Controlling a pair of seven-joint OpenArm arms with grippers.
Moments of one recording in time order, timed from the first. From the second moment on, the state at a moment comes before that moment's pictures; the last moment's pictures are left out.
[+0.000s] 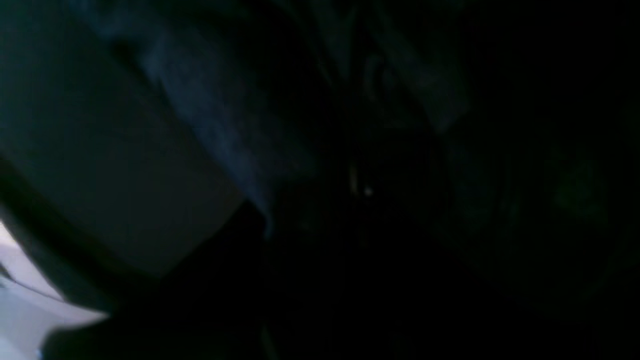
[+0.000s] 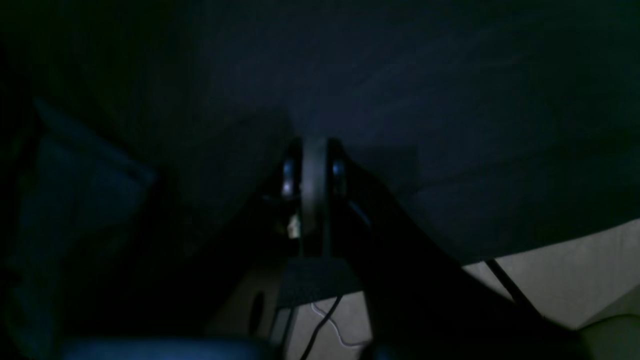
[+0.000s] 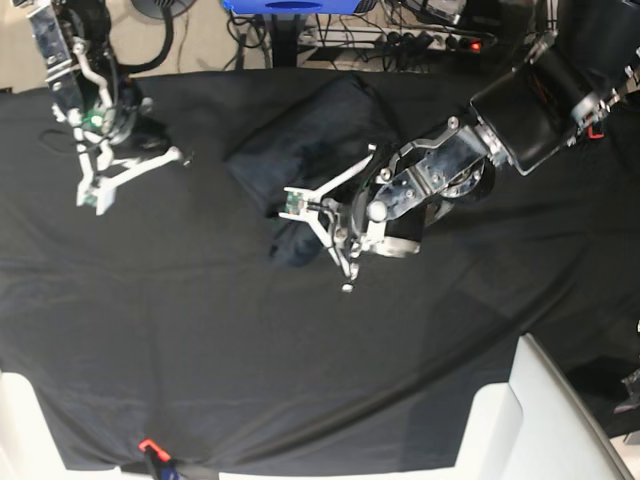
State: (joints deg) left arm -23.2 -21.2 58.2 79.7 10.9 -42.0 42.2; right arm -17.6 17.8 -12.9 99.3 29.3 -34.9 -45.1
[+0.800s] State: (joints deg) left arm -33.4 -20.7 69.5 69.9 11.4 -42.1 20.7; right arm -21.8 6.8 4.7 99.2 28.9 -35.3 -44.9
